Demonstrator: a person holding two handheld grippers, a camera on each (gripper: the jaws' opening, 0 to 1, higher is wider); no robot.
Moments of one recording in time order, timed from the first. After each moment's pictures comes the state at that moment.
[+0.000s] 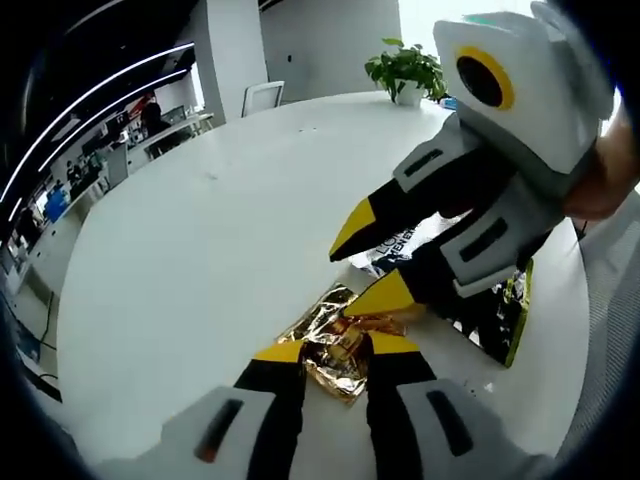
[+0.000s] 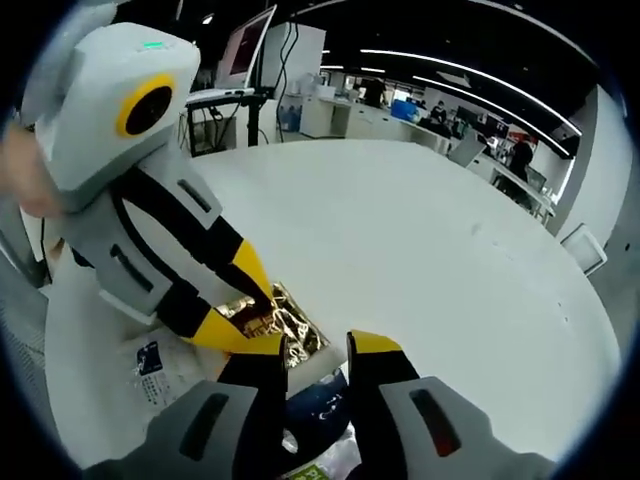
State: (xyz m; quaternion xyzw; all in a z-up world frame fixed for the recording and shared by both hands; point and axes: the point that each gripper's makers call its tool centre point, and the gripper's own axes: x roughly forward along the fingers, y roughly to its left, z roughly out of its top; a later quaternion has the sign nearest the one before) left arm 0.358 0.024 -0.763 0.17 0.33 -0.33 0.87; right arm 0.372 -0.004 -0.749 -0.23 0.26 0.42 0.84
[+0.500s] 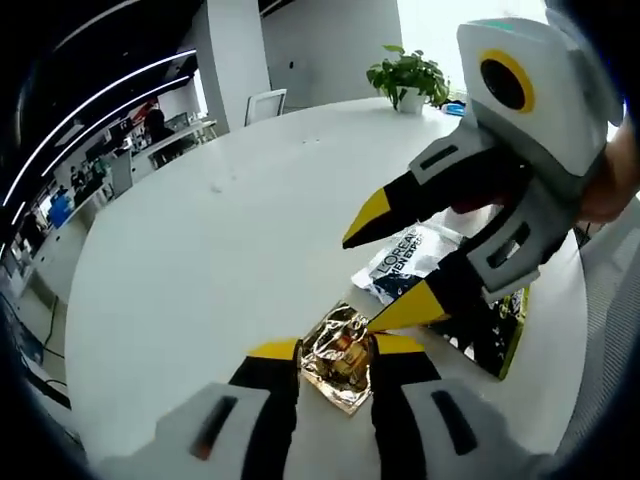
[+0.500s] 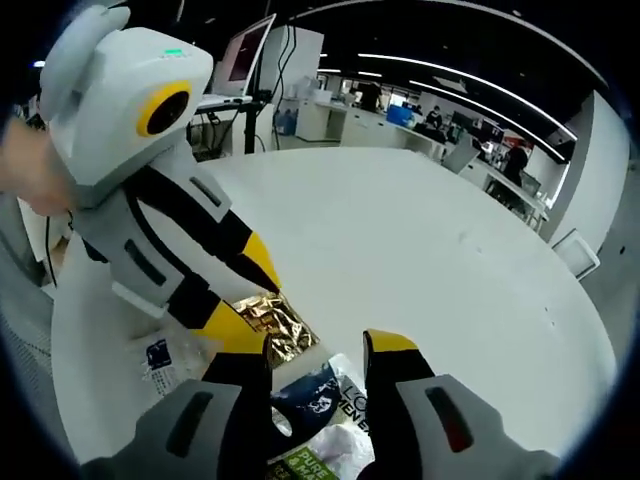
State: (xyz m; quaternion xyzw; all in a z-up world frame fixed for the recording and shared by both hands) left arm 0.364 0.021 -0.744 0.17 0.32 -0.33 0.87; right arm 0.368 -0.016 -0.727 -0.24 0.25 0.41 0.85
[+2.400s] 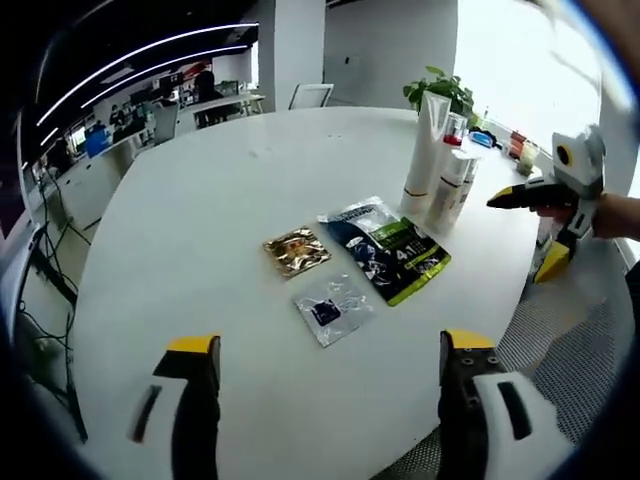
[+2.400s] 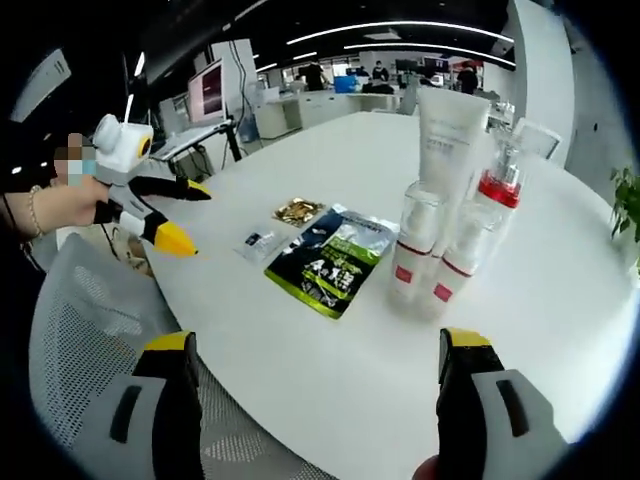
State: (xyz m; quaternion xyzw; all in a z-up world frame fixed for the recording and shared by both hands) left arm 0.219 0.059 -0.705 0.07 0.36 -0.25 0.90; right arm 0.202 -0.184 -0.699 -0.08 0.34 0.33 0.88
